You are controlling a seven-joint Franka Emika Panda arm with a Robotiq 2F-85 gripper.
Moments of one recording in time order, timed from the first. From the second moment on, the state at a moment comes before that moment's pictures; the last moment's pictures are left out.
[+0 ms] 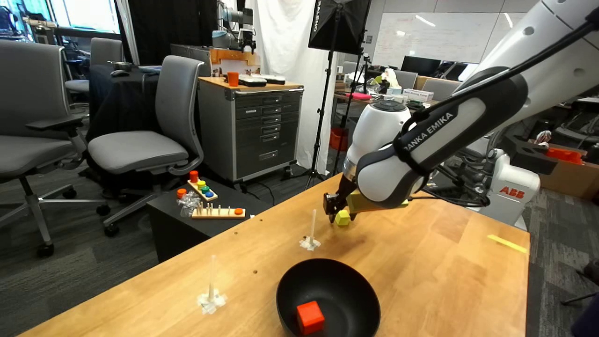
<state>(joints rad) 0.11 0.94 -0.20 -1.63 0.01 2.79 0.47</state>
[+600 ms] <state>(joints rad) 0.12 0.94 -0.21 -1.63 0.02 2.79 0.47</state>
